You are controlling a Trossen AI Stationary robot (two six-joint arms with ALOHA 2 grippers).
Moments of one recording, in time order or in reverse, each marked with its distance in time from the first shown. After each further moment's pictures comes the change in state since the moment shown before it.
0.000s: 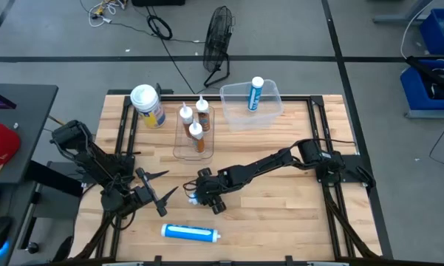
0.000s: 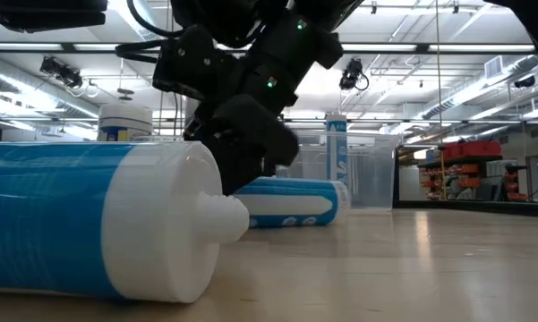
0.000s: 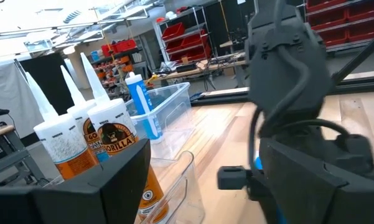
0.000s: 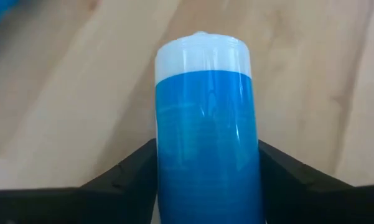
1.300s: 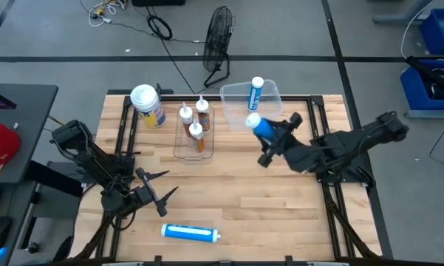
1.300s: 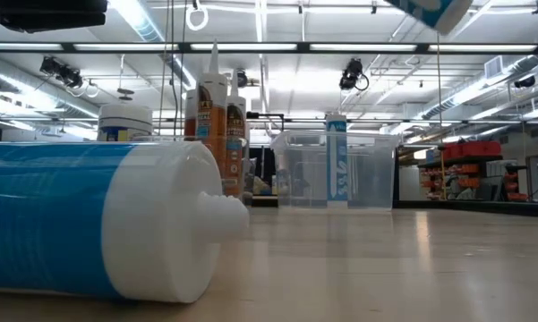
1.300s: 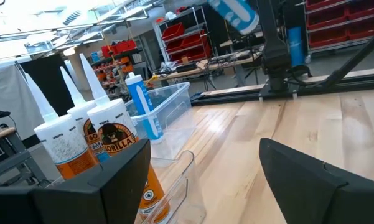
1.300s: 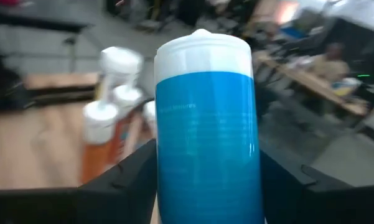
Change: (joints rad) left arm 0.000 0.000 0.000 -0.012 0.000 0.000; right arm 0.164 -1.007 -0.376 -0.168 1.123 0.385
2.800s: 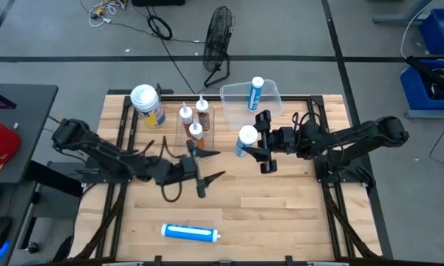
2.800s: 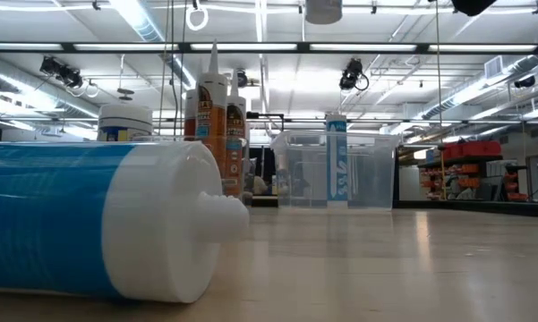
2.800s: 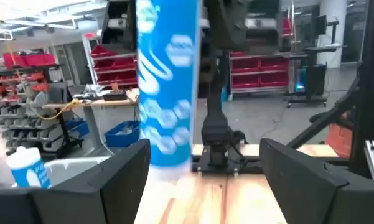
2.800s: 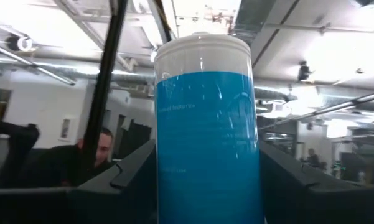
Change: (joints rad) left arm 0.632 -0.030 0.491 -0.646 0.951 -0.335; right arm -0.320 0.032 -0.512 1.595 -1.223 -0.266
